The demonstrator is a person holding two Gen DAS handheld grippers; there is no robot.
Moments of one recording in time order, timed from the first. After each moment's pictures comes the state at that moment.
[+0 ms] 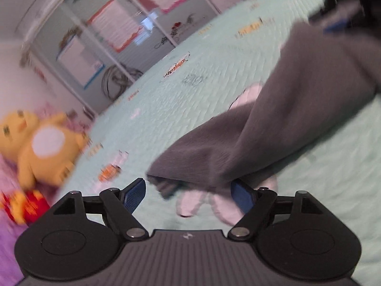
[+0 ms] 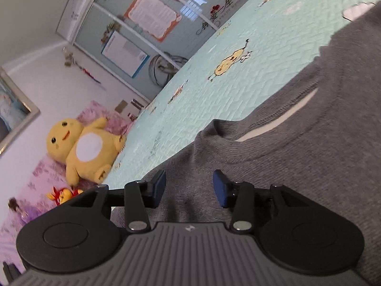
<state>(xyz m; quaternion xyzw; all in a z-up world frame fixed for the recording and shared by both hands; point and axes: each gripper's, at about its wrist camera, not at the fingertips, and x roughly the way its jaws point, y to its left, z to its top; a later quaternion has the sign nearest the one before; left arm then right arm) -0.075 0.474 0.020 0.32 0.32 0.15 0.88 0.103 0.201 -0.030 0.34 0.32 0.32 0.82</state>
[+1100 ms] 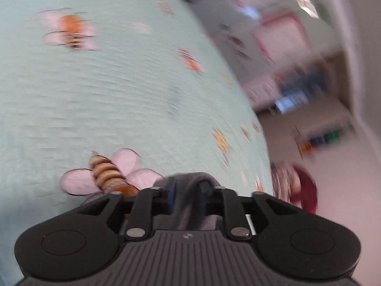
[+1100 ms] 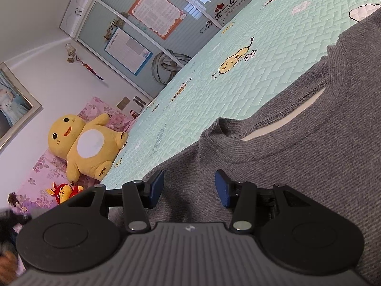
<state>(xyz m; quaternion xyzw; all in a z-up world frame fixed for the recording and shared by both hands) -0.098 0.622 0.117 -0.54 0.27 0.10 0.79 0.098 0.209 -0.028 0.33 0.32 0.33 0.83</state>
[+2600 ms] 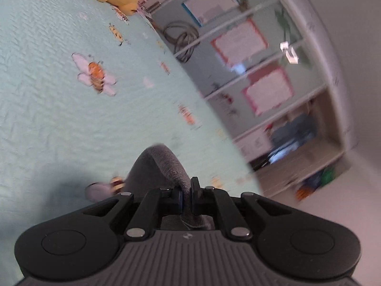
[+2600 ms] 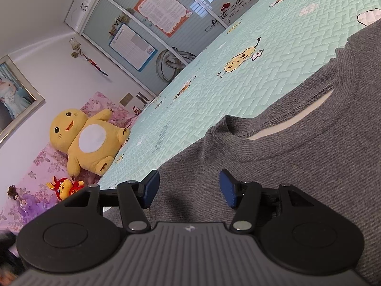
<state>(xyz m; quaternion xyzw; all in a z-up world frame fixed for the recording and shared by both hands) -0.190 0.600 0.133 -0.51 0.13 0.10 0.84 0.096 0.219 -0.023 0.32 0.32 0.33 0.83</state>
